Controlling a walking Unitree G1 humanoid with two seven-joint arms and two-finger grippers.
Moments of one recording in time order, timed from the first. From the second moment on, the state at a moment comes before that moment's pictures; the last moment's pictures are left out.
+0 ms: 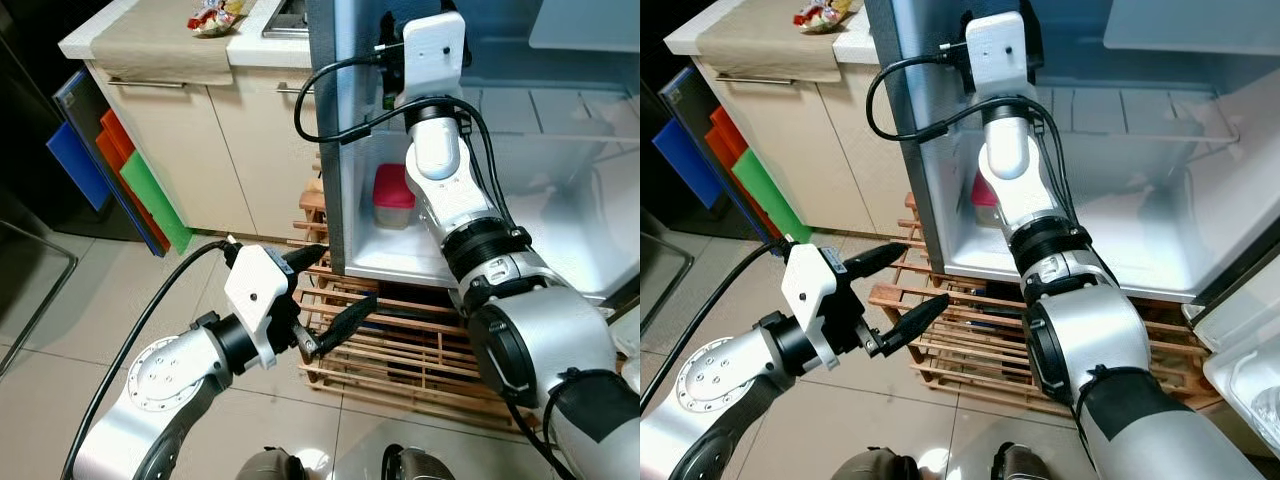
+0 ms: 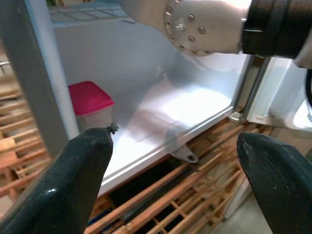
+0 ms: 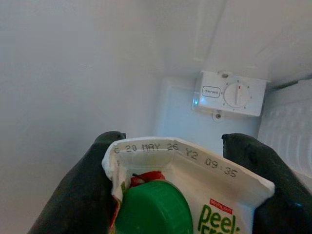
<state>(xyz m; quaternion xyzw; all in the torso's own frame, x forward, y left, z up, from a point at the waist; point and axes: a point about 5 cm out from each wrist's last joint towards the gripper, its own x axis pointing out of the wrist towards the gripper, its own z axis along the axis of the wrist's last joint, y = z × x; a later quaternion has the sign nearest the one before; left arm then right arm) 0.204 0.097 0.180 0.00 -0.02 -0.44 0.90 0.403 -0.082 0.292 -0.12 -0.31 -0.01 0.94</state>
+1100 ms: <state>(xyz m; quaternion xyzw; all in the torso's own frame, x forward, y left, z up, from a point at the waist) 0.204 0.089 0.182 -0.01 -0.02 -0.44 0.90 0.398 -0.080 0.328 -0.13 -0.39 -0.02 0.91</state>
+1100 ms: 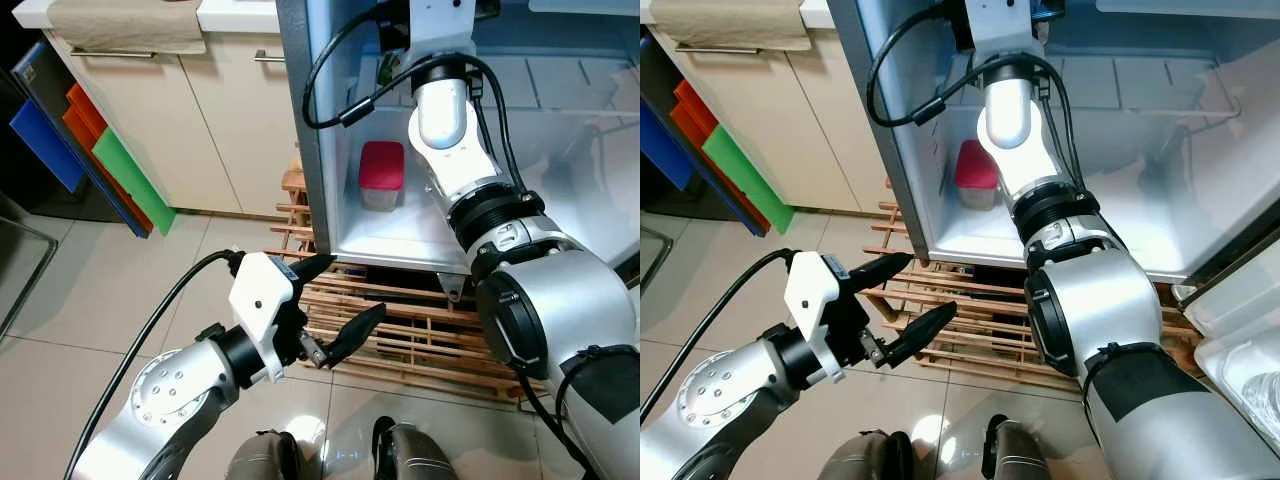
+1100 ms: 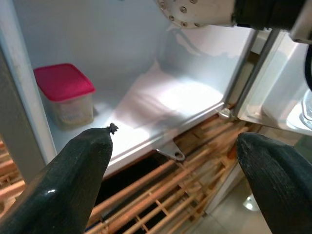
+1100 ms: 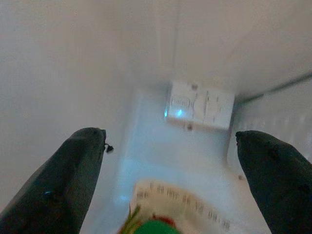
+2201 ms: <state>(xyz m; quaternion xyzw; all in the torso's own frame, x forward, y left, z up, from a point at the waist) 0.266 0.092 0.164 -0.03 -0.05 -0.35 0.93 0.286 -0.155 0.191 -0.16 -0.28 -0.02 0.95</state>
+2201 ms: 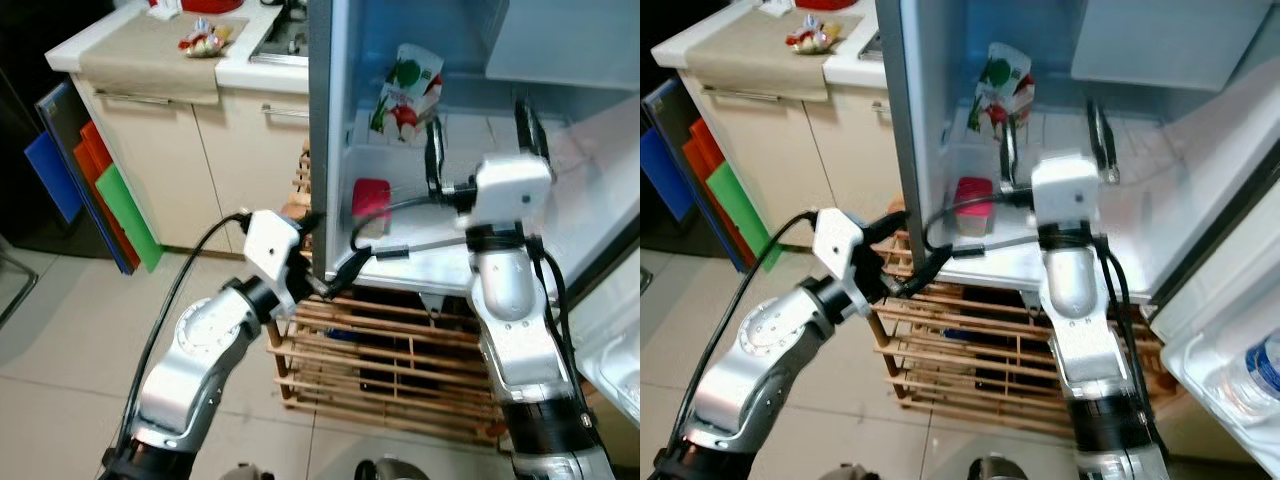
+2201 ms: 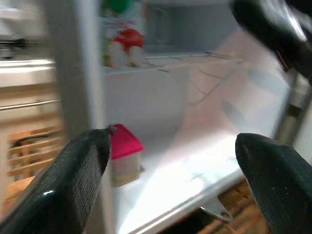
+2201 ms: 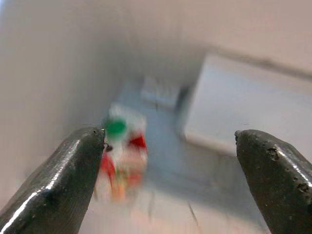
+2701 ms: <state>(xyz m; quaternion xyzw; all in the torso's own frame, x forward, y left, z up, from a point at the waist) 0.264 0.177 0.119 0.02 0.02 -0.08 1.00 0.250 -0.192 0.096 -0.06 -0.01 -0.03 1.00</state>
